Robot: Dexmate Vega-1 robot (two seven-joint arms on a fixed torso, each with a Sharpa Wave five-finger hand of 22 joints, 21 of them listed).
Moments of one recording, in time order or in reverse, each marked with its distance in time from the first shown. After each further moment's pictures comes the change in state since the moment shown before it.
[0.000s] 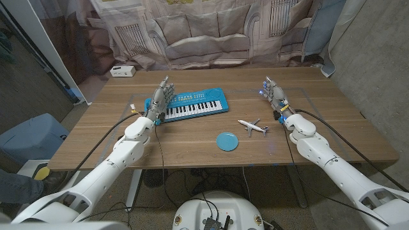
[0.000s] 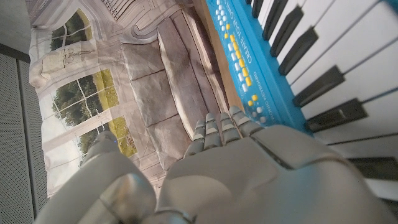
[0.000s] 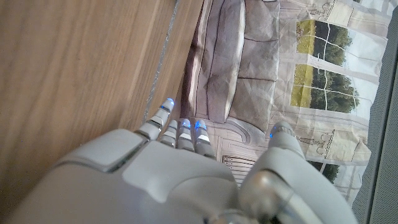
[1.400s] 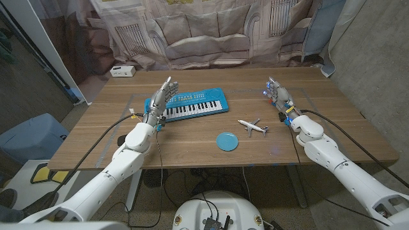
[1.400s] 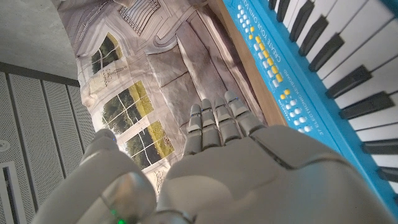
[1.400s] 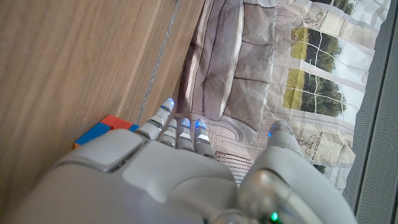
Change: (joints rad) left arm 0.112 0.029 -0.003 -0.128 0.193 -0.163 0.127; left_hand 0.028 -0.006 -0.009 -0.041 0.000 0.223 -0.009 0.031 0.005 0.198 -0.012 0.040 0.004 0.207 -0.018 0.015 0.000 0.196 0.054 0.000 0.004; right arm -0.059 -0.067 0.031 -0.070 -0.002 0.015 0.010; right_hand 0.007 0.007 0.000 0.000 0.000 0.011 0.010 0.000 0.000 0.011 0.011 -0.005 0.004 0.009 0.008 0.000 0.000 0.011 0.000 -0.016 0.000
